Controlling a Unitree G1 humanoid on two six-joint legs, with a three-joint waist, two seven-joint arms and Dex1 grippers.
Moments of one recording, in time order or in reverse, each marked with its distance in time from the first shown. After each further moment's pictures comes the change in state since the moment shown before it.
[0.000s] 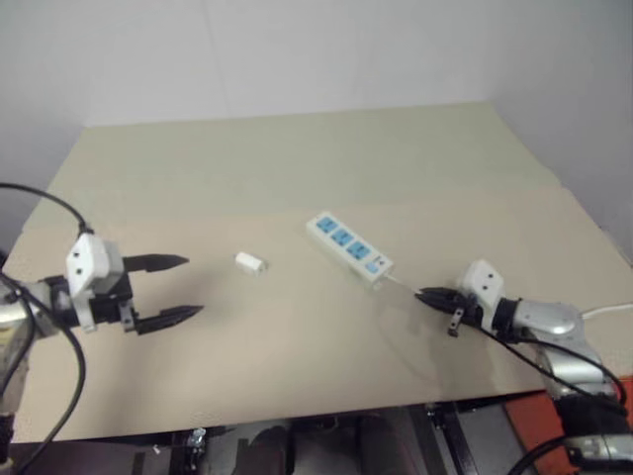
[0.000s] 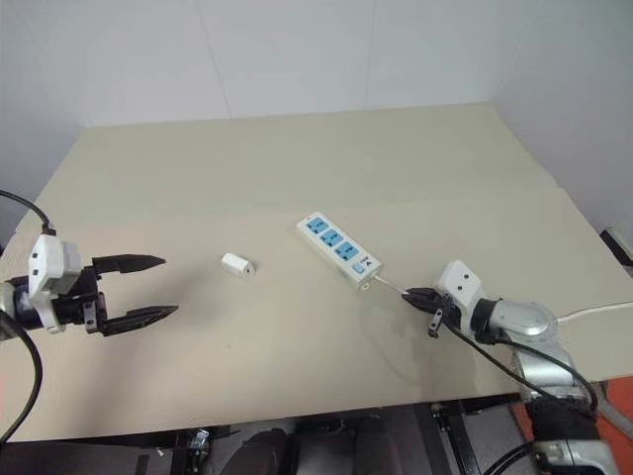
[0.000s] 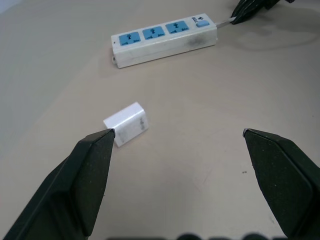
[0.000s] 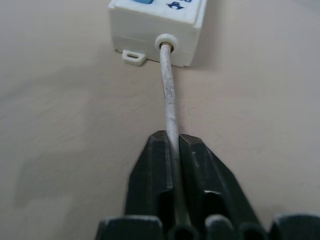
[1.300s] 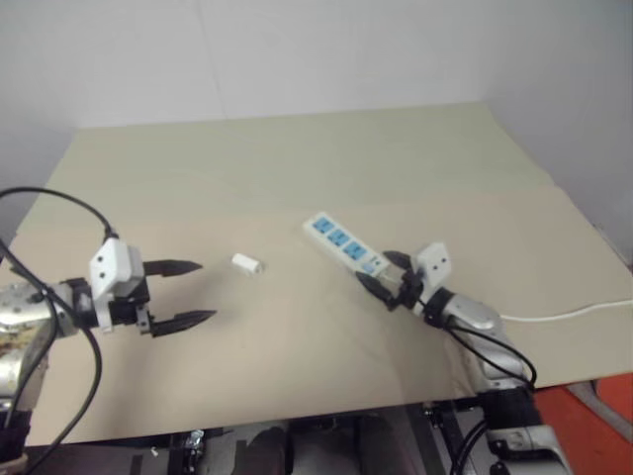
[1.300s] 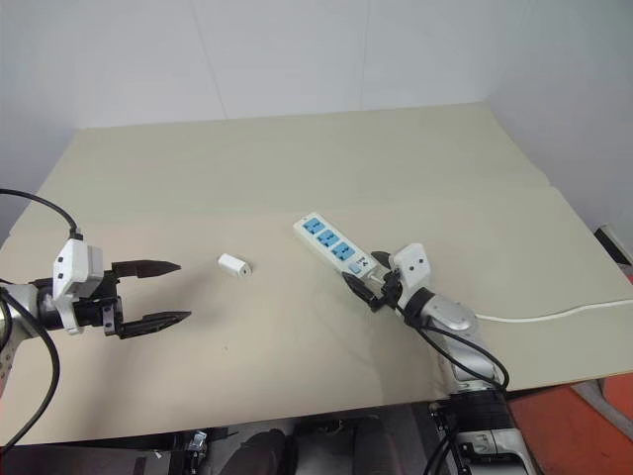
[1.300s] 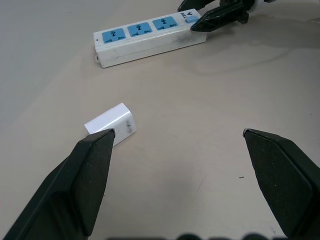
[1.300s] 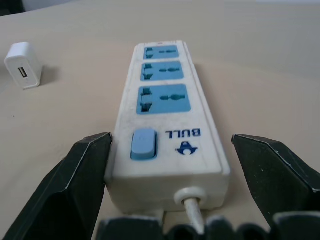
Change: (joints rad) left arm -0.002 -0.025 -0.055 0.004 0.031 -0.021 0.012; right arm -0.101 0.333 0.062 0.009 0.081 0.044 -0.273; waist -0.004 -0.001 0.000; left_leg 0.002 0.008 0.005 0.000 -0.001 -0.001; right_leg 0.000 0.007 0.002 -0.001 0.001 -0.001
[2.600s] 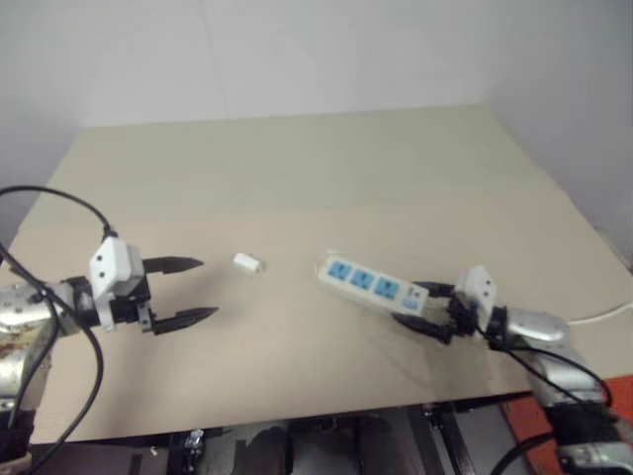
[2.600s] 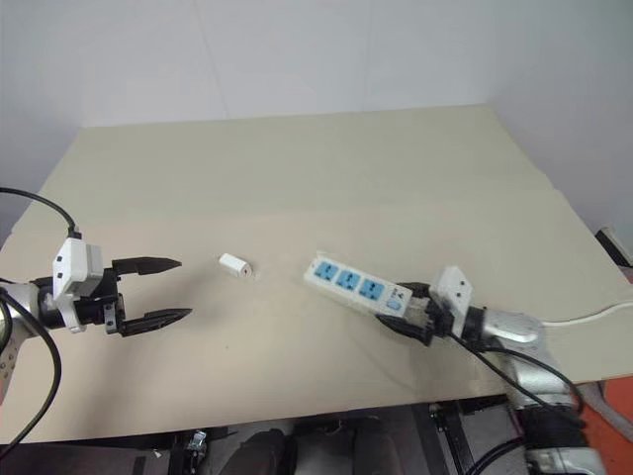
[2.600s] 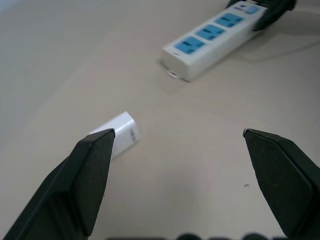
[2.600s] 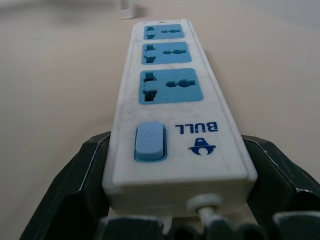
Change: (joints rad) left arm -0.055 -0.016 -0.015 0.006 0.002 -0.020 0.001; right arm 0.128 -0.349 -0.043 0.006 0.161 -0.098 0.554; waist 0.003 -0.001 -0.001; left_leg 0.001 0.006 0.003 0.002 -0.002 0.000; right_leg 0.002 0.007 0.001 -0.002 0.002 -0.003
